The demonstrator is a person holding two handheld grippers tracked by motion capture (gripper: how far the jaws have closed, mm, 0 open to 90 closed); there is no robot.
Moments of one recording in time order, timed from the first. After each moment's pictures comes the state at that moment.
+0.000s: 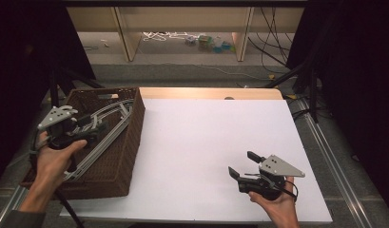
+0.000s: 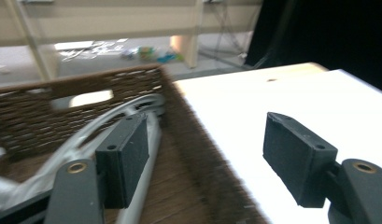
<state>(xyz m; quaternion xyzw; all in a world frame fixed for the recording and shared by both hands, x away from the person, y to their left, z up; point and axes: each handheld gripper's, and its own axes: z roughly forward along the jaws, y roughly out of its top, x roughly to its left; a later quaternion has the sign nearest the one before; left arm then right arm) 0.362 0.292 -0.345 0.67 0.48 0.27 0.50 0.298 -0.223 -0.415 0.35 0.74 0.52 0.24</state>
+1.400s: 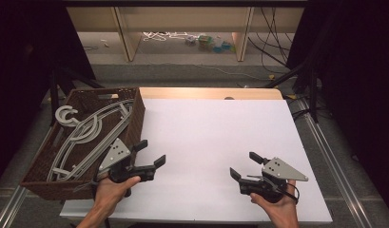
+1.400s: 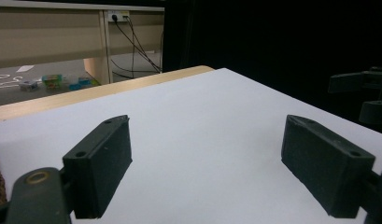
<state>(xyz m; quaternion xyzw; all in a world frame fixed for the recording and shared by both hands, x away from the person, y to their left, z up) 0.316 0.169 -0.401 0.70 0.35 0.20 0.59 0.294 -0.227 -0.419 0.35 0.72 0.54 0.25</state>
